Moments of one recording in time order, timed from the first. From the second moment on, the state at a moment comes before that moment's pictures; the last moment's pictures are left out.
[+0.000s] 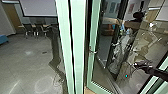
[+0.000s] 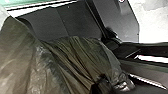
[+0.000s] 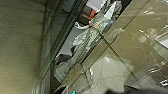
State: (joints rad) left arm 1.46 3.02 -2.68 0.10 0.02 -0.04; right arm -0.35 2.60 -2.70 -1.55 -0.25 1.12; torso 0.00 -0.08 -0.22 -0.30
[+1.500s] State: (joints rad) left arm 1.46 3.02 -2.68 0.10 0.02 -0.04; right arm -0.35 2.58 -2.69 -1.54 -0.26 1.12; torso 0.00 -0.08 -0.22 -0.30
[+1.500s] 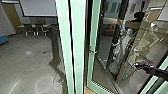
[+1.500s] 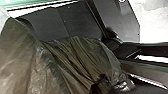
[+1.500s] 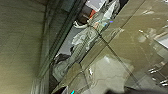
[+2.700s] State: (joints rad) left arm 1.46 3.02 -2.68 0.10 0.02 -0.04; right arm -0.29 2.44 -2.31 -1.41 -0.35 1.11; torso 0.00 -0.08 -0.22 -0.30
